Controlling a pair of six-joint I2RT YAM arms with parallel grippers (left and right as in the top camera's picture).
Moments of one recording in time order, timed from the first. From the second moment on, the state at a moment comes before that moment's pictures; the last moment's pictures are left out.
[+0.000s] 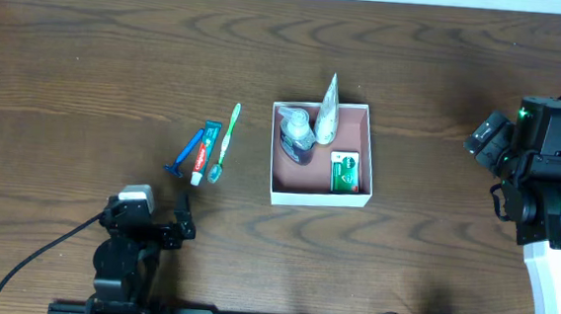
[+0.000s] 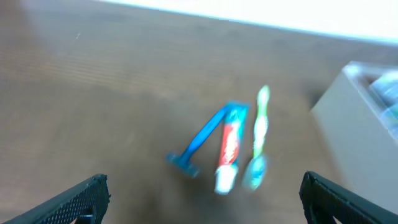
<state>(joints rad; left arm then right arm) -0.03 0.01 0.16 -0.50 -0.02 -0.18 -0.01 1.14 1.20 -0.93 0.34 0.53</state>
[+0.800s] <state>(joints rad) -0.01 1.49 1.20 -0.89 0.02 -0.02 -0.01 1.14 1.20 -0.93 0.34 0.53</state>
